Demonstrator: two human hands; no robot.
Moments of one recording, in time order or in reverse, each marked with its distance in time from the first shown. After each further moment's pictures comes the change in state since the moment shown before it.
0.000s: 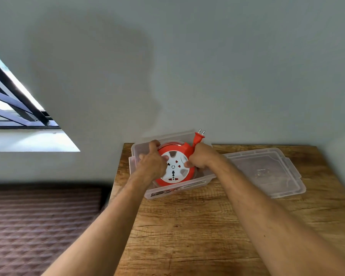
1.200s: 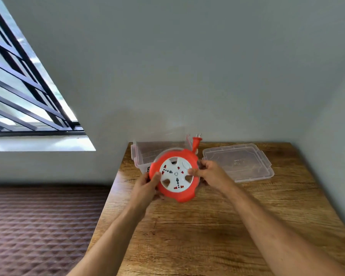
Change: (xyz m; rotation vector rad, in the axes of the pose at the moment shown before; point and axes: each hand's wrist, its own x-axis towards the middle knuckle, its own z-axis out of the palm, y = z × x) left_hand -0.172 -0.039 0.063 -0.884 0.048 0.069; right_hand -0.126 0.122 0.016 0.797 -0.064 -0.305
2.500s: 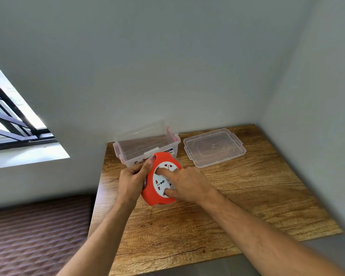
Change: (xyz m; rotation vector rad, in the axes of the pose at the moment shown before) left_hand -0.008 0.010 -0.023 0.051 -0.121 0.279; right_hand -0.059 0.009 0.073 -1.366 0.141 -0.606
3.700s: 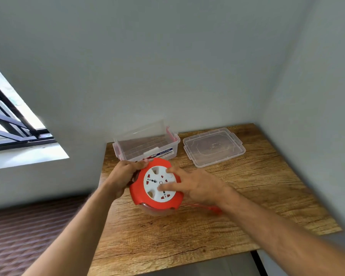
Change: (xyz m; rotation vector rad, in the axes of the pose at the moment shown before) left_hand 0.034 0.021 -0.031 0.160 -0.242 -0.298; right_hand -0.023 0.019 -0.027 -0.056 -0.220 -0.215
